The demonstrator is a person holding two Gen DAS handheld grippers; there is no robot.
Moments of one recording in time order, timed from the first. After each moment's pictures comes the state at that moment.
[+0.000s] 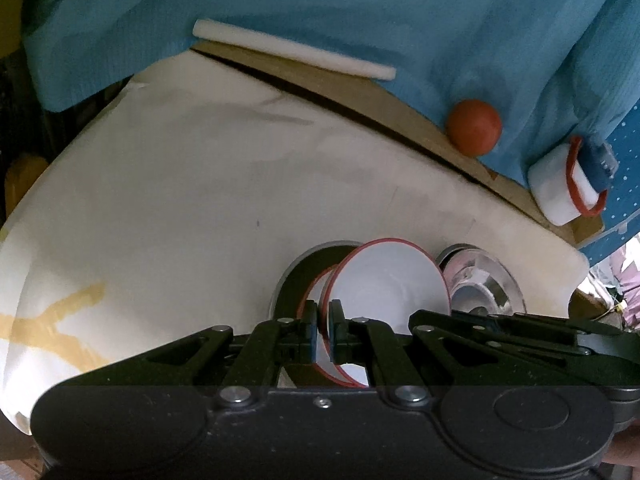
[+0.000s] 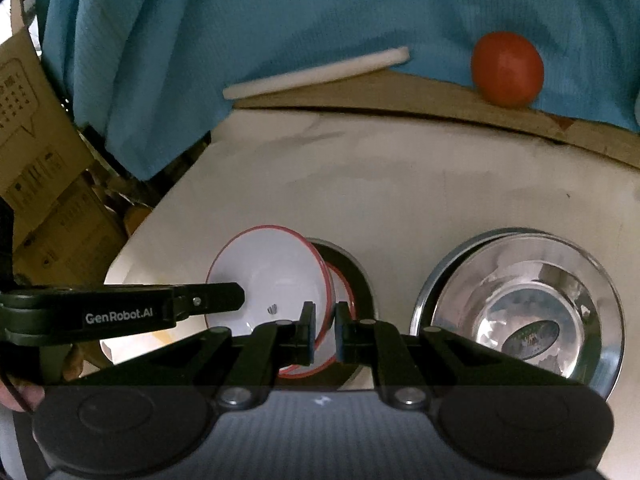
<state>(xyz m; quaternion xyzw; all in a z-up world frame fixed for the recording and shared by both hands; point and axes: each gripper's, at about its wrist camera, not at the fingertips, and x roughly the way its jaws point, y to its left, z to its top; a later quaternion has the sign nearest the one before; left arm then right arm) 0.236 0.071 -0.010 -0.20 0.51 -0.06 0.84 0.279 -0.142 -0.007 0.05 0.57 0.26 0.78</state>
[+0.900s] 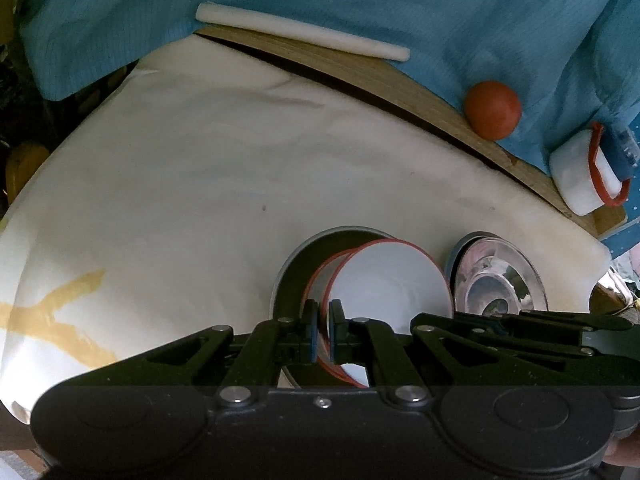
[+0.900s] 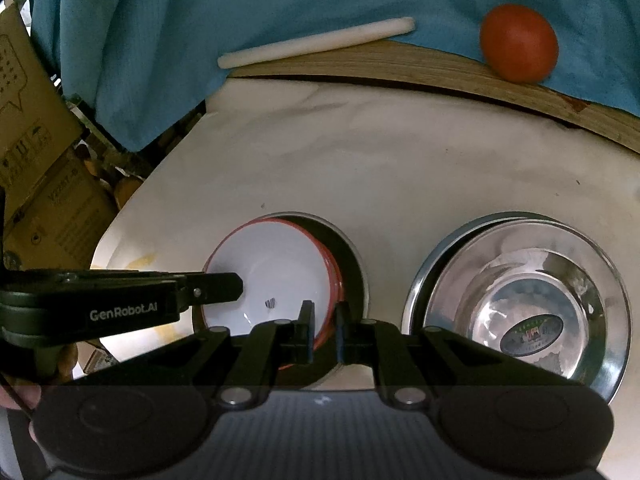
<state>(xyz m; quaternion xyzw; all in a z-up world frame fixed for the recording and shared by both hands) 0.242 0.056 -0.018 -0.18 0.53 -0.03 0.83 0.287 -0.138 -0.020 0.03 0.60 0.28 0.75</state>
